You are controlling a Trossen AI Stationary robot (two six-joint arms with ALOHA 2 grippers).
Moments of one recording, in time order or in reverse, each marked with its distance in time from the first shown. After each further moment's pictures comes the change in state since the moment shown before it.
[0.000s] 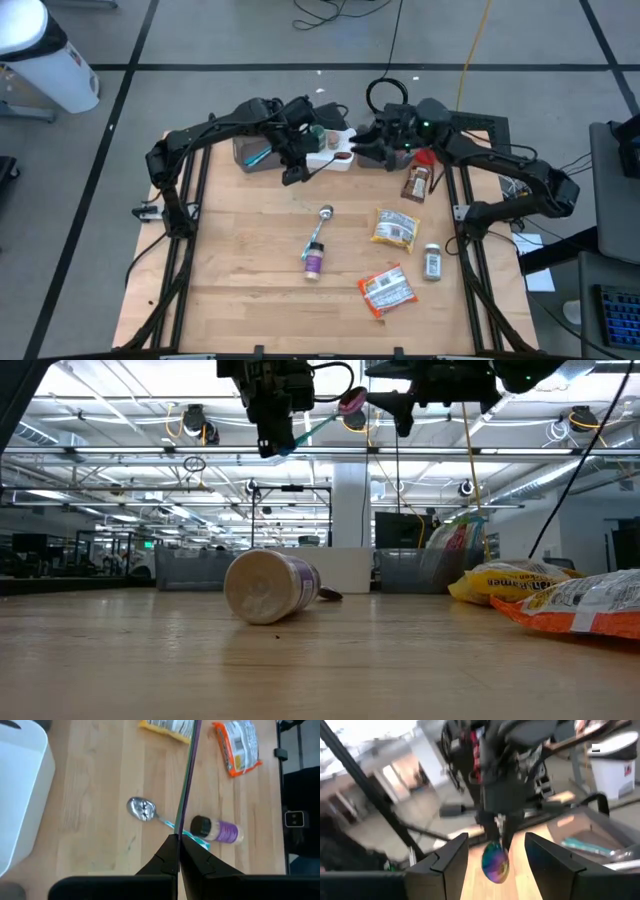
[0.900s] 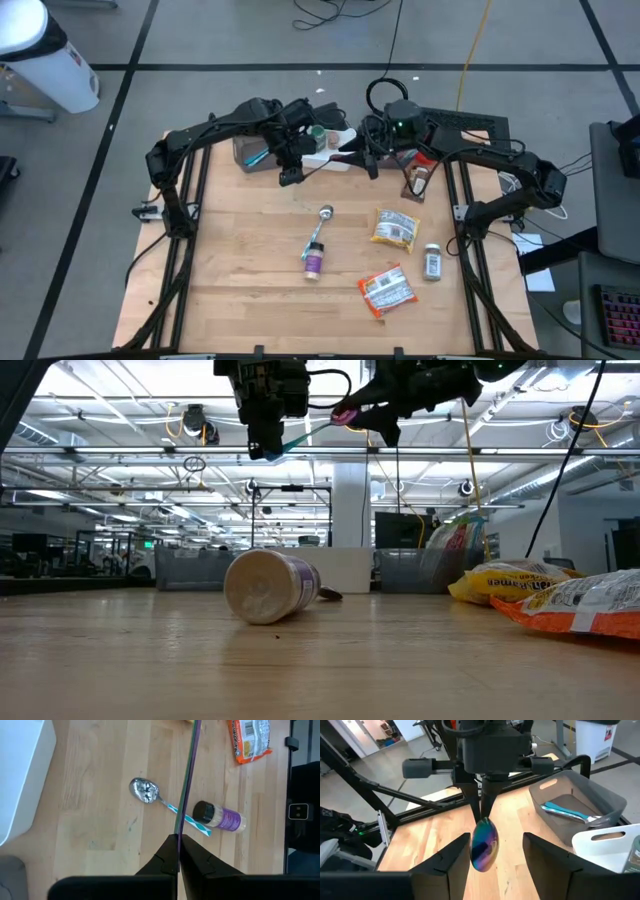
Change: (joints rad) left arm 0.000 0.000 0.000 -0.083 -0.033 -0.023; right arm 0.081 0.120 0.162 -0.329 0.132 -0.209
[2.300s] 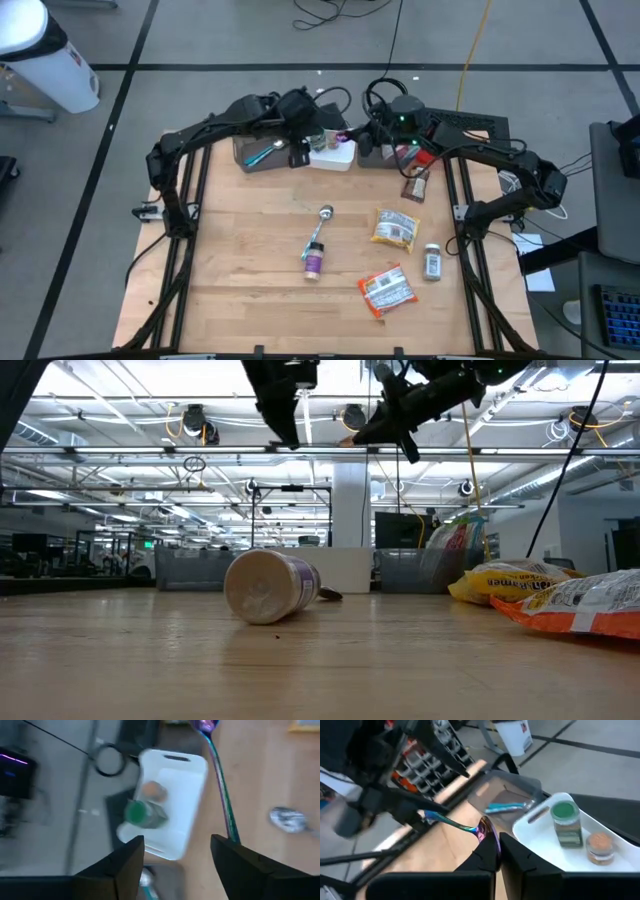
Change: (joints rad) left arm -0.065 -0.001 0.149 0.153 -0.684 0.141; right arm -0.068 -0.001 -0.001 -0.035 0.284 0.295
